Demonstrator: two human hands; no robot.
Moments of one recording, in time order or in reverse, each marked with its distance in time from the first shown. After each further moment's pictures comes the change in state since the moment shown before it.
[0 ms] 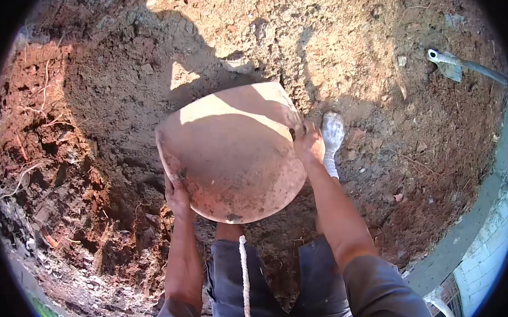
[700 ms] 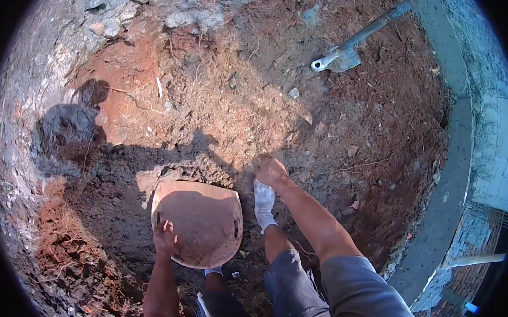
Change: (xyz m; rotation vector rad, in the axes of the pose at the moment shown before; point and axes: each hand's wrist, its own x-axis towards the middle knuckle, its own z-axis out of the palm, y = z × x) left_hand 0.030 0.125 0.119 -0.119 -0.480 0.014; right_hand 0.082 0.058 -0.204 -0.037 -0.203 -0.080
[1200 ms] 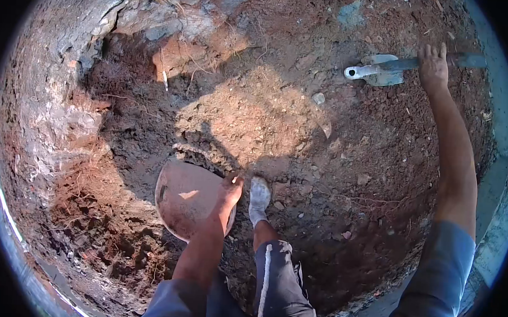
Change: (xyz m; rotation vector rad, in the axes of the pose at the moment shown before) left_hand -0.023 0.051 0.349 0.815 -0.041 0.062; right_hand 0.090 0.167 -0.491 -1.459 0.481 0.317
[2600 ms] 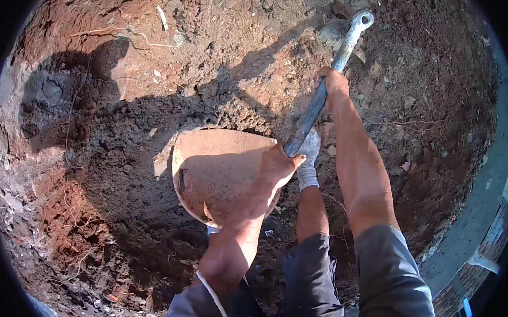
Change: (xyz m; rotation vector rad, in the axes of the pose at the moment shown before) left_hand -0.029 -0.035 -0.066 0.170 -0.427 0.196; right_hand -0.236 -0.422 -0.131 2.623 -0.840 0.997
